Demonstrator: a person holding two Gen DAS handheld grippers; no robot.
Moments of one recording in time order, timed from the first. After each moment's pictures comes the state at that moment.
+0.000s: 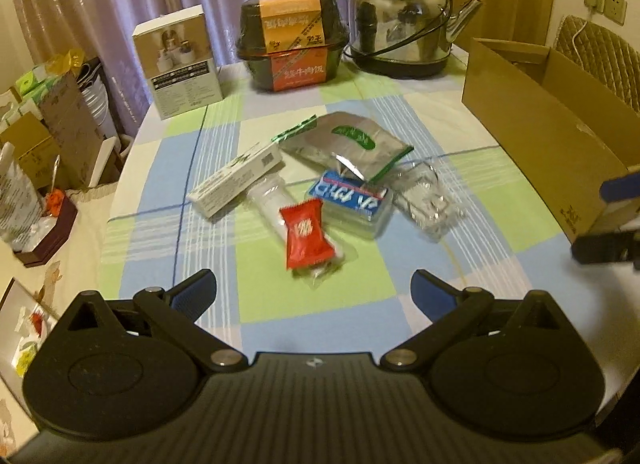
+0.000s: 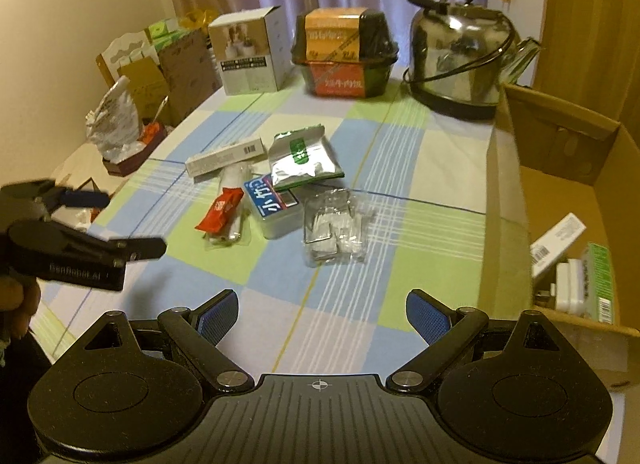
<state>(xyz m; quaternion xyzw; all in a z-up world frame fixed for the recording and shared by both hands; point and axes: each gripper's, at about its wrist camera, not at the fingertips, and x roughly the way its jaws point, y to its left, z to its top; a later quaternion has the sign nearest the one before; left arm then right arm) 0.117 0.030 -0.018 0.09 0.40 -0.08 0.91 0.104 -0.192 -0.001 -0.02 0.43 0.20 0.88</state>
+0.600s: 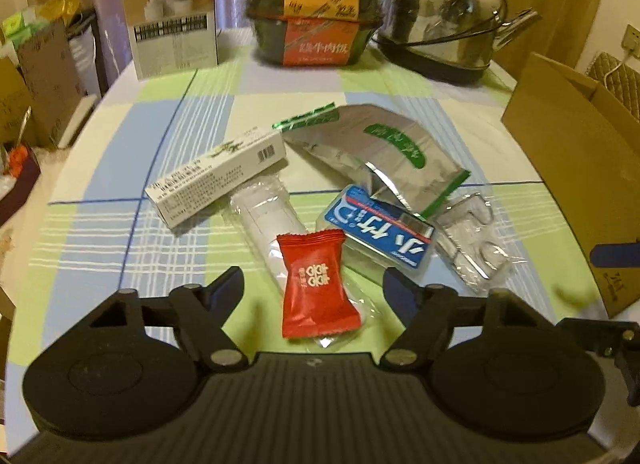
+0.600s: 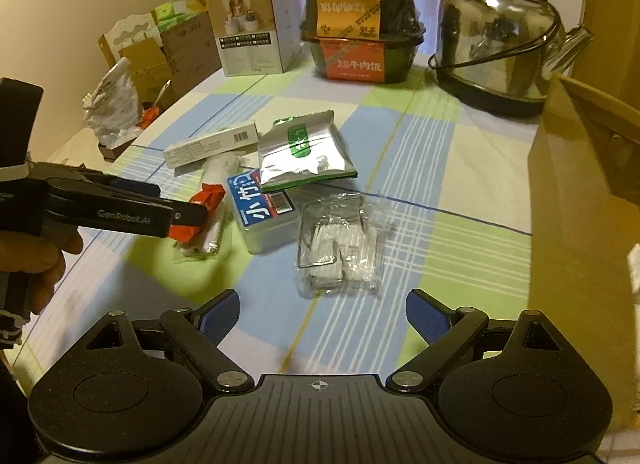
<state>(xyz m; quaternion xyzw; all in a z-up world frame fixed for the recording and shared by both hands) 0.208 0.051 -0.086 0.00 0.43 -0.08 0.90 0.168 -0.170 -0.059 -0.04 0.43 0.22 0.88</state>
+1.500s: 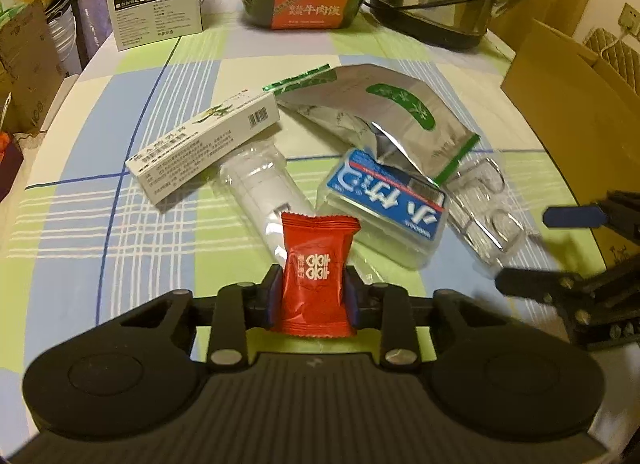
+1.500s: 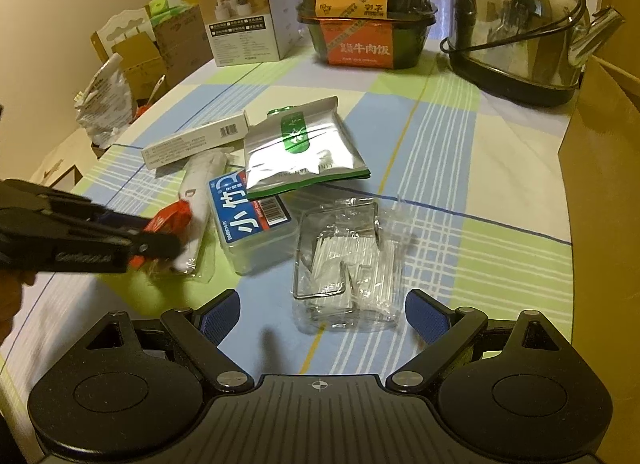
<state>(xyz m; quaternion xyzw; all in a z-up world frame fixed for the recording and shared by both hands) 0.209 0.054 -0.099 0.01 0.47 -0.10 0.88 0.204 -0.153 -0.092 -0.03 0.44 0.22 0.87</state>
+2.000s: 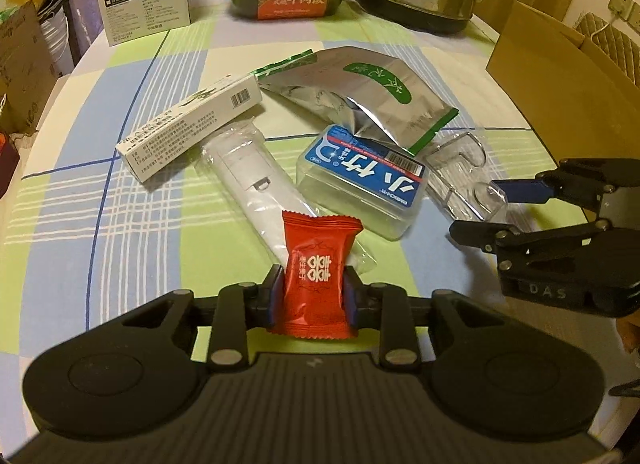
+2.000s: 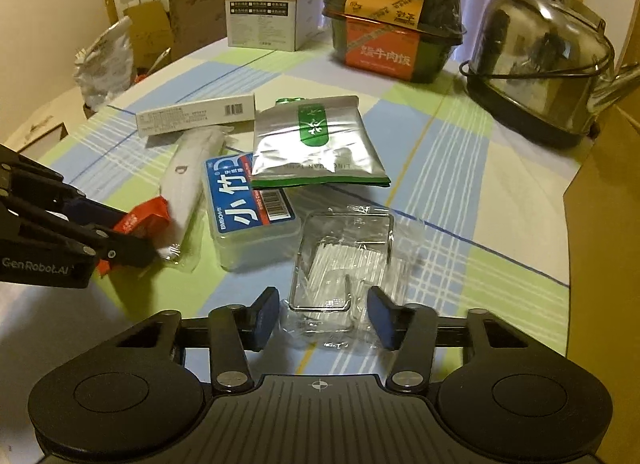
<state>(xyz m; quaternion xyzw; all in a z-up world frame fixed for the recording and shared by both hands) 0.198 0.047 -0.105 0.02 0.47 -0.11 0.87 0.207 -0.130 -0.110 -0.12 0.41 0.21 0.88</state>
